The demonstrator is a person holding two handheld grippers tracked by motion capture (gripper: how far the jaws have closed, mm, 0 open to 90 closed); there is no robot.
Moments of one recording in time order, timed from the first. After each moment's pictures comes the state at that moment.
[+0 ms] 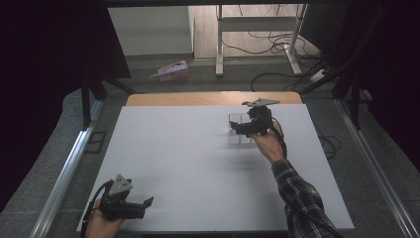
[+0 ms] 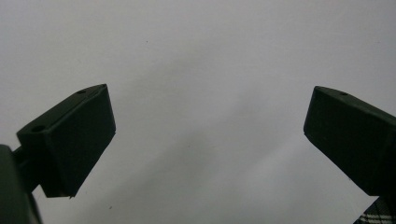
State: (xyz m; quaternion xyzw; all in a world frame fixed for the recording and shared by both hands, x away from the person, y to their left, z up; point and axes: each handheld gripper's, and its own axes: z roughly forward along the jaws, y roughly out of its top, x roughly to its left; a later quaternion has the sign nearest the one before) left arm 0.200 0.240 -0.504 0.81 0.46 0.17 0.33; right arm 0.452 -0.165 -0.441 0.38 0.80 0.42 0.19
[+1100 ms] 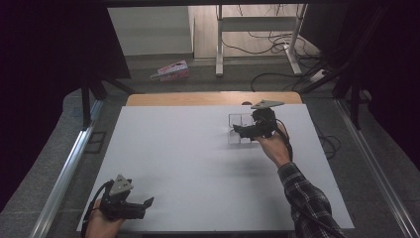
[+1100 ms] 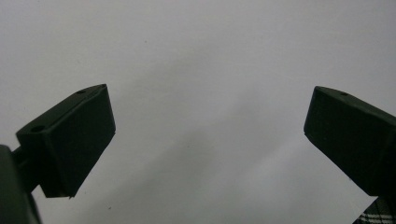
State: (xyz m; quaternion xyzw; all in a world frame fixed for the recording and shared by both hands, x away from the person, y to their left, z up) left arm 0.200 0.239 -0.504 0.81 0.46 0.17 0.33; right arm 0.437 -0.175 -0.431 0.37 0.81 0.42 0.19
